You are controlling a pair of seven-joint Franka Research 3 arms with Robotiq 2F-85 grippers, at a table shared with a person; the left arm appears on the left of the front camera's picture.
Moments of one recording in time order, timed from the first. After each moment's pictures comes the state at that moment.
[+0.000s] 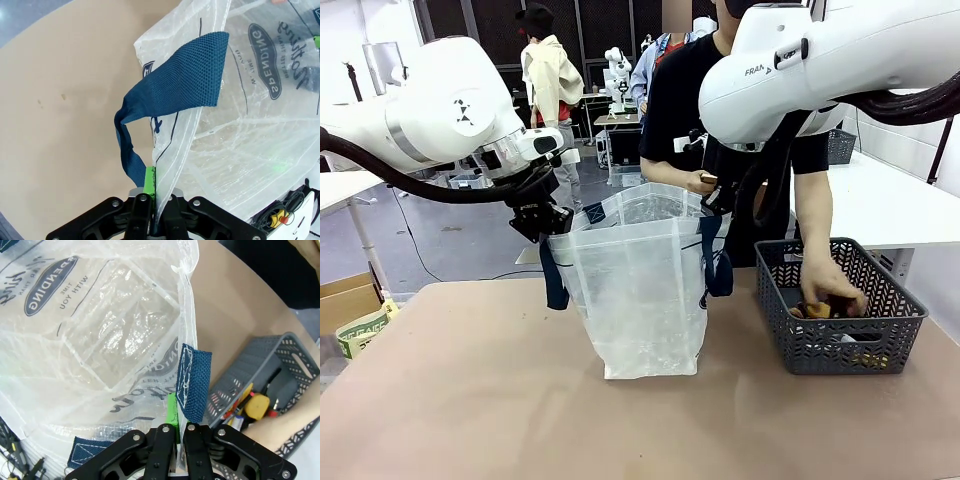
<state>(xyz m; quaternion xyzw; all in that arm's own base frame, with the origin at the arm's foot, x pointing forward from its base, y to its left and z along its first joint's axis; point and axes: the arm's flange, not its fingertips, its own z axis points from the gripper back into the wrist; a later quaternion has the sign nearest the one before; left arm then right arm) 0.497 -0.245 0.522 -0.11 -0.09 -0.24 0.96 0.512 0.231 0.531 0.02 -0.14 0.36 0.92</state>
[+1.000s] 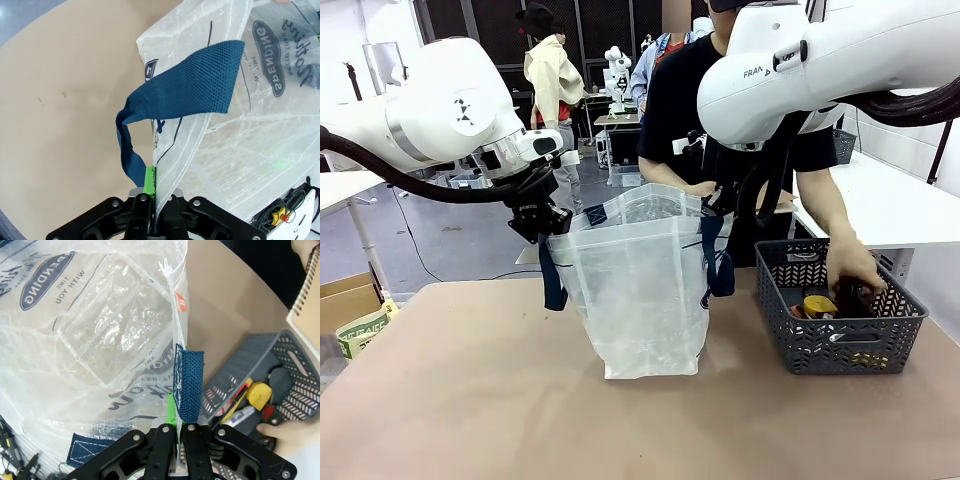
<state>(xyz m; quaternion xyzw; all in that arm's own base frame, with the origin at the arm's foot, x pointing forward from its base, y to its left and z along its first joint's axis) 0.498 -0.245 0.521 -0.11 -0.08 -0.24 0.96 0.511 0.232 0.533 0.00 -0.14 0.37 0.92</state>
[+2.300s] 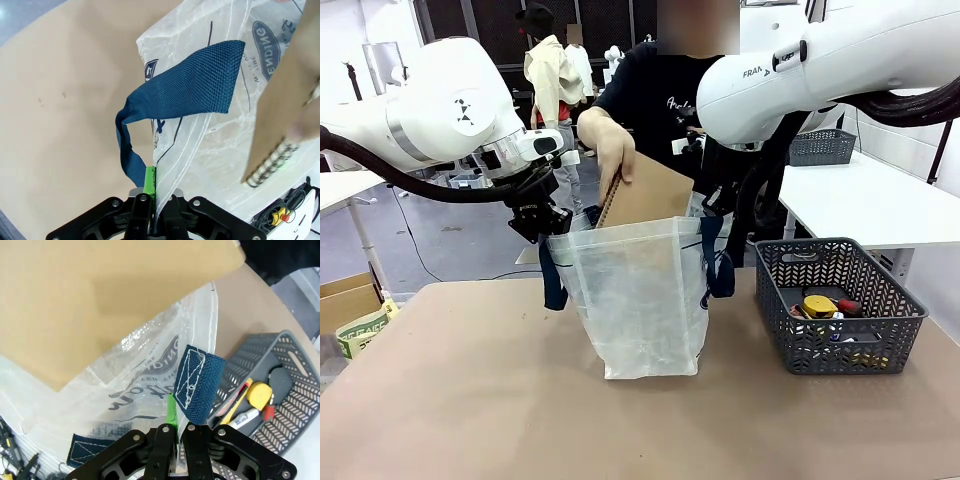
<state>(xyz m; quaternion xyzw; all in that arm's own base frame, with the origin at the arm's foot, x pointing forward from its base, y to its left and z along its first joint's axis) 0.498 -0.245 0.521 -0.11 -0.08 -0.24 0.96 0.510 0.233 0.533 0.00 -0.14 0.37 0.92</state>
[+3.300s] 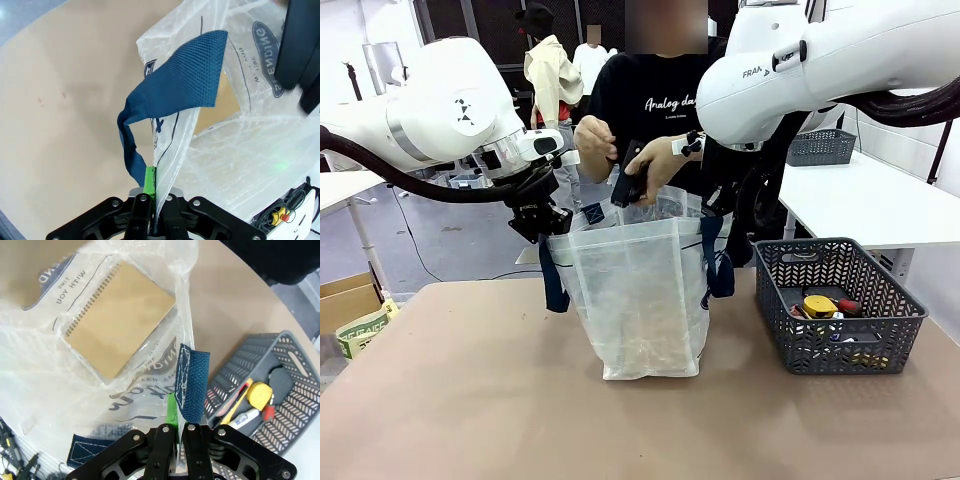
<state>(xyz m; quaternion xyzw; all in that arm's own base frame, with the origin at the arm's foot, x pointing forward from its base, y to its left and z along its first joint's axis) 0.498 -0.245 0.521 -0.11 -0.08 -0.24 0.96 0.510 0.234 0.533 0.00 -0.14 0.37 0.92</state>
